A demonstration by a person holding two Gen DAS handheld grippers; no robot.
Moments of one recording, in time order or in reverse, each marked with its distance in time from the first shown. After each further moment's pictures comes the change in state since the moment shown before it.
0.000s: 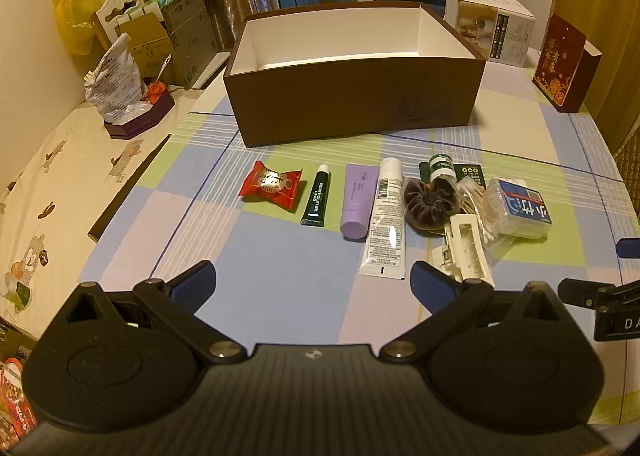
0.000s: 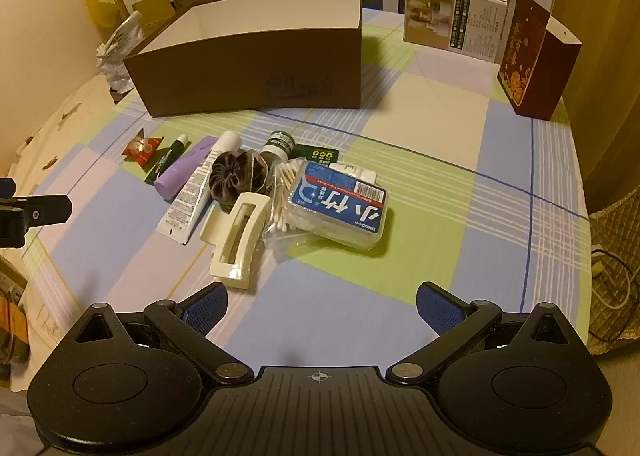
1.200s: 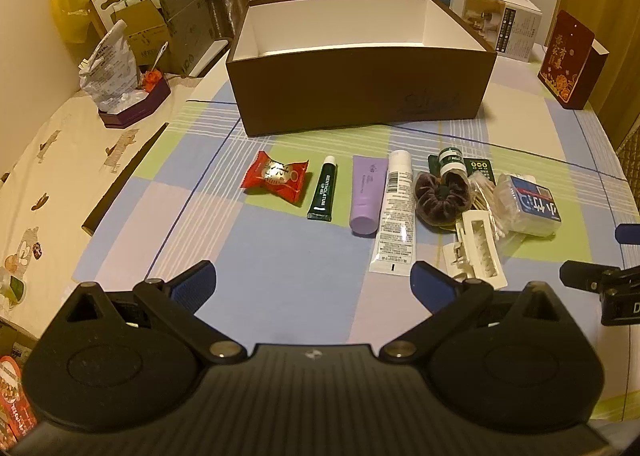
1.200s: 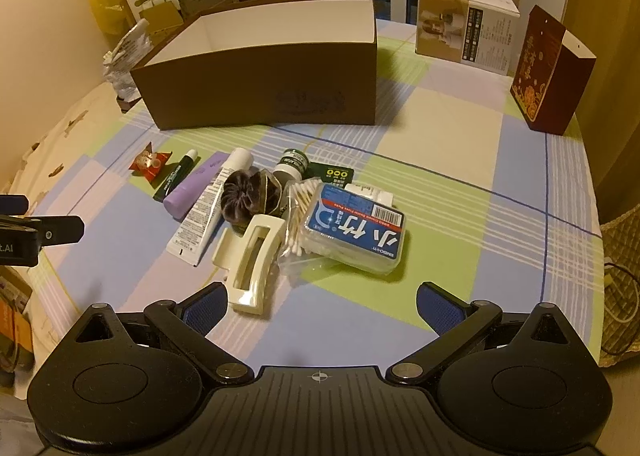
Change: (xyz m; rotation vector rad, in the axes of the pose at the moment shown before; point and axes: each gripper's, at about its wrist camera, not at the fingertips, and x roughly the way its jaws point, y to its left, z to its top) left arm 0.015 0.015 0.003 -0.010 0.031 -0.023; right arm 0.008 0.006 0.013 -0.019 -0.016 0.028
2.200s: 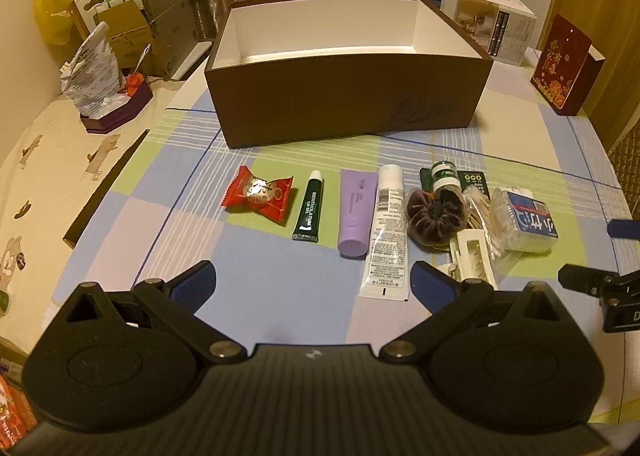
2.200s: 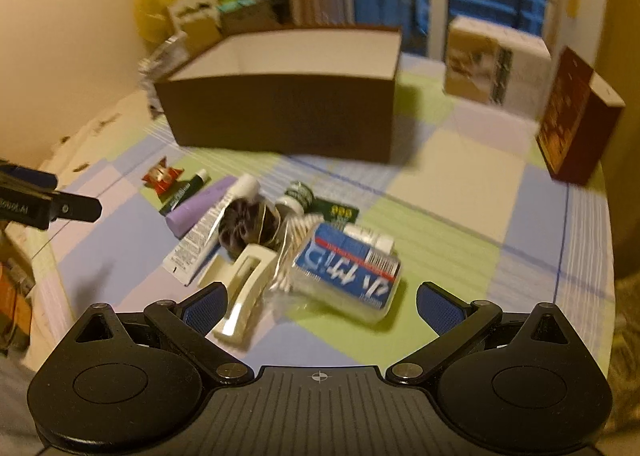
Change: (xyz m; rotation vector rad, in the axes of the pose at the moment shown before) left arm 0.020 0.002 0.021 0.009 -0.005 -0.050; right arm 0.009 -0.031 0.008 -0.166 -0.122 0.090
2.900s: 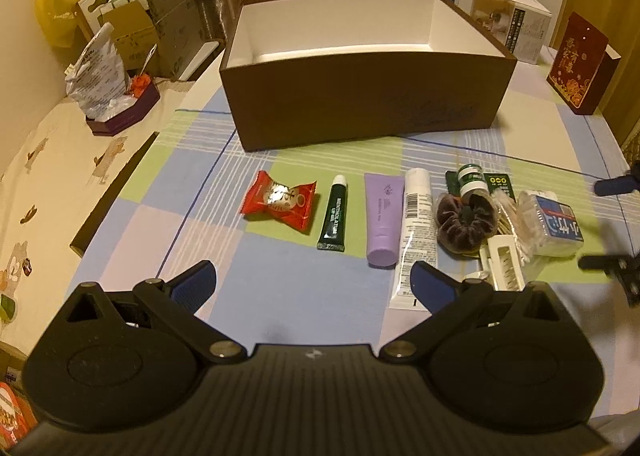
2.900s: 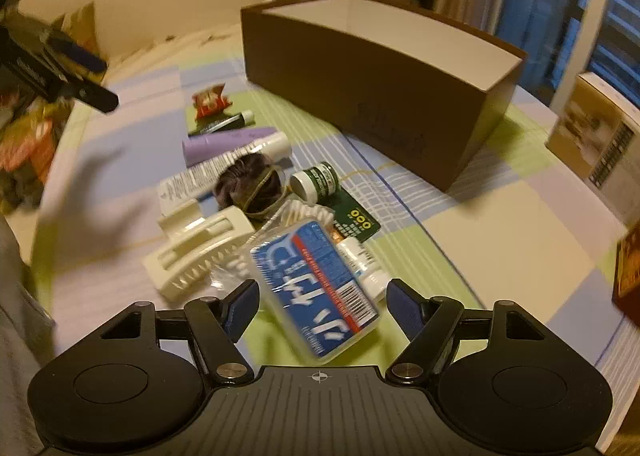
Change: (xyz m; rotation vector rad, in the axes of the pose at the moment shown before) left arm 0.019 0.018 0.006 0.004 0.016 0.032; right arm 0.065 -0.041 0.014 -0.452 0.092 0.248
